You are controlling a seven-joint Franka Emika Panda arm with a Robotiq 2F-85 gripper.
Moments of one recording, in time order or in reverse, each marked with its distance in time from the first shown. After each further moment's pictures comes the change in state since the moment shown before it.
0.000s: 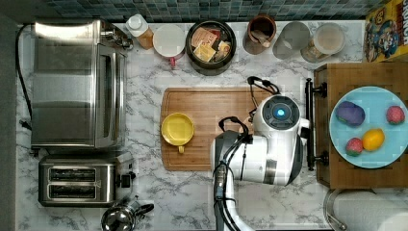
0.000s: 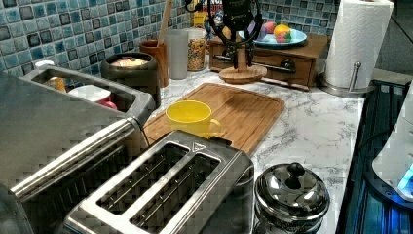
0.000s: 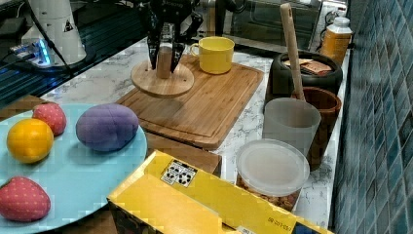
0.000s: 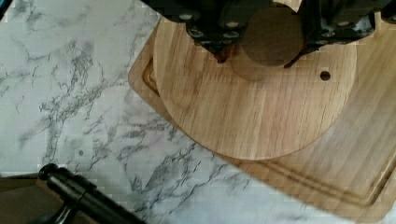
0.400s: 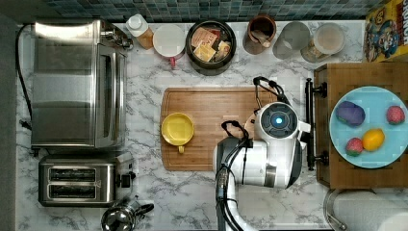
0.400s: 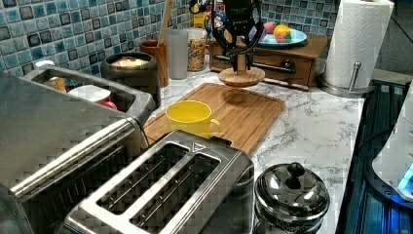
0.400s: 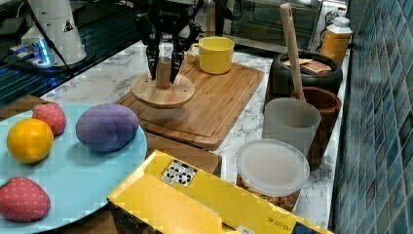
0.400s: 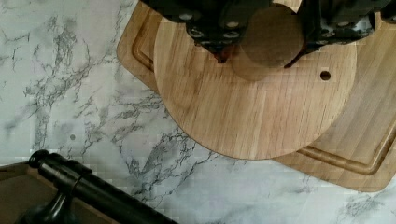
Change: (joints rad) arm -0.009 0.012 0.002 -0.049 -0.044 0.115 0.059
